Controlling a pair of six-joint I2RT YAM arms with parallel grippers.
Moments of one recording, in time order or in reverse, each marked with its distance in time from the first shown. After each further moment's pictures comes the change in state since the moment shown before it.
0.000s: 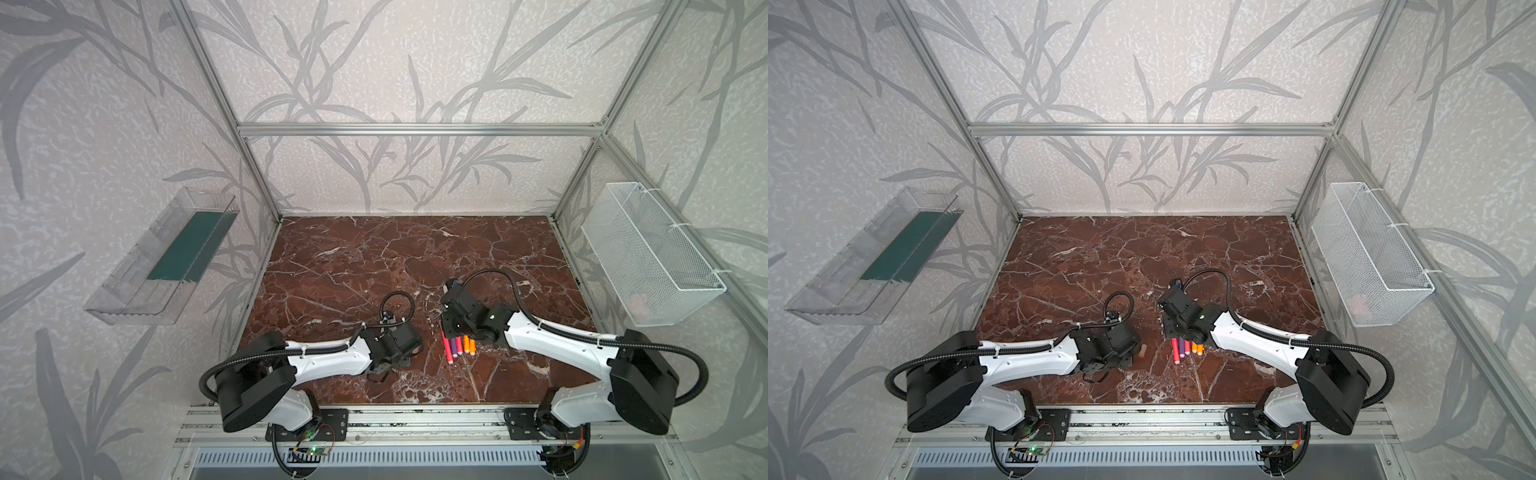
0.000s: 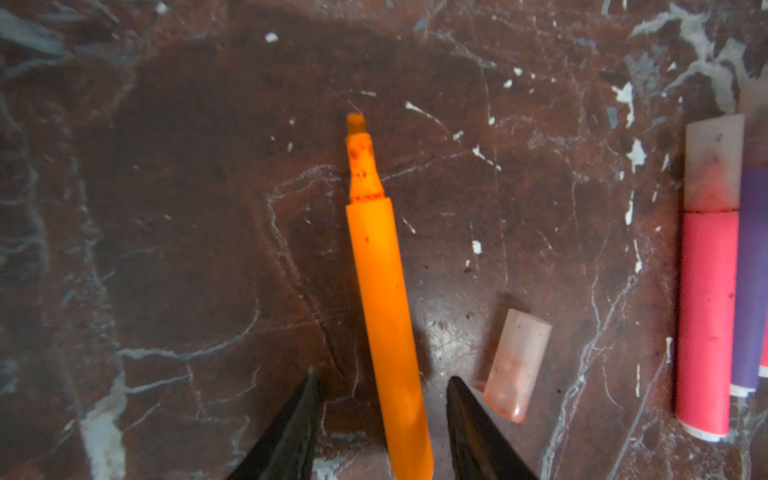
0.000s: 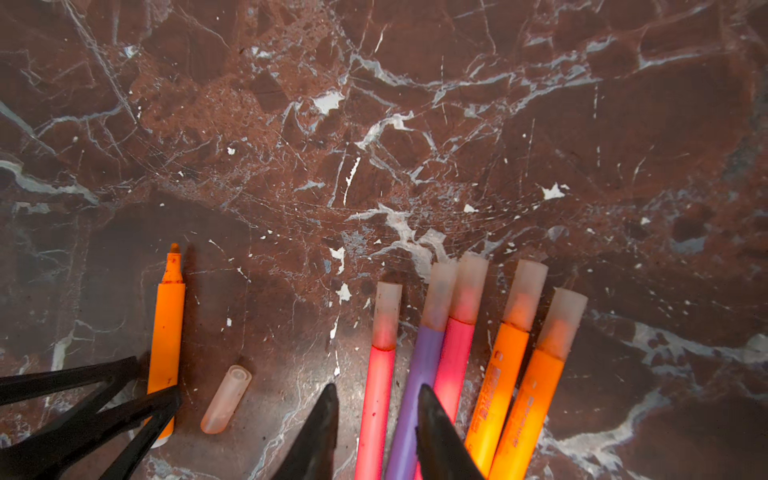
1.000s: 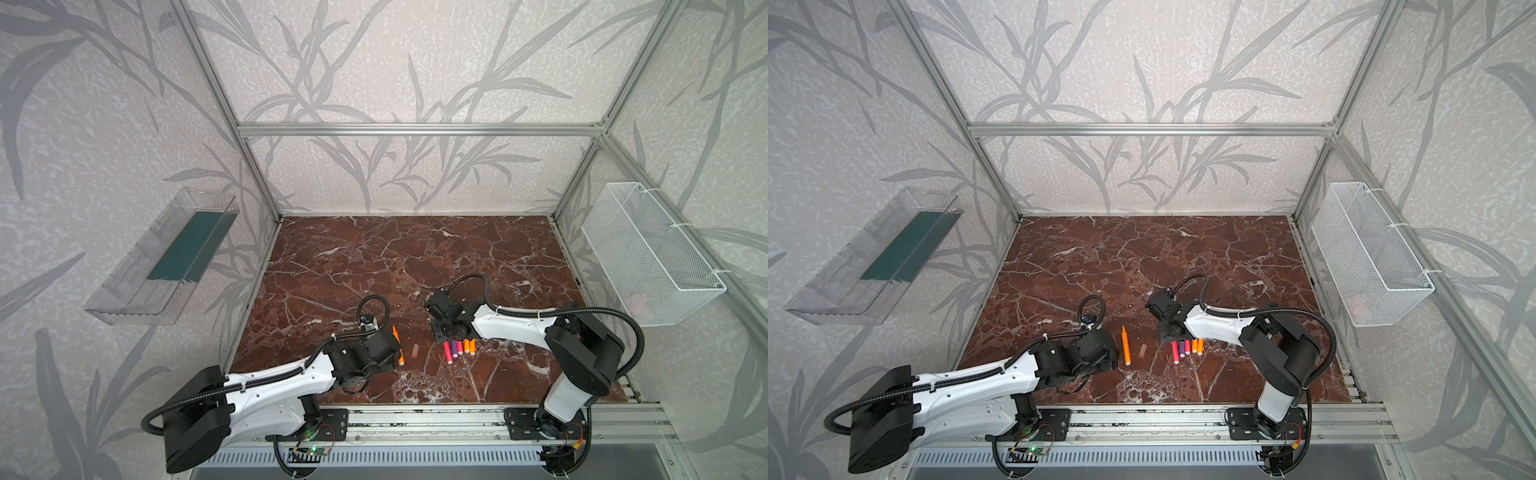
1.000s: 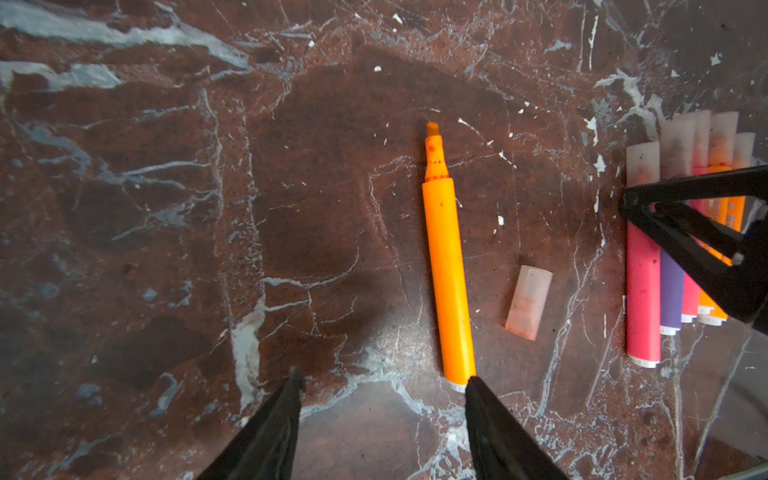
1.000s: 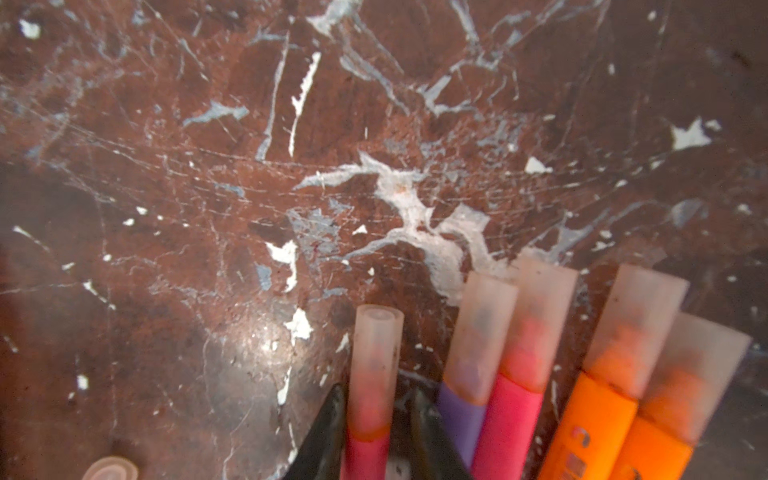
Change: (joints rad) left arm 0.017 -0.354 -0.164 -0.079 -0.010 -0.028; right arm 0.000 0.314 0.078 0.018 -0.005 0.008
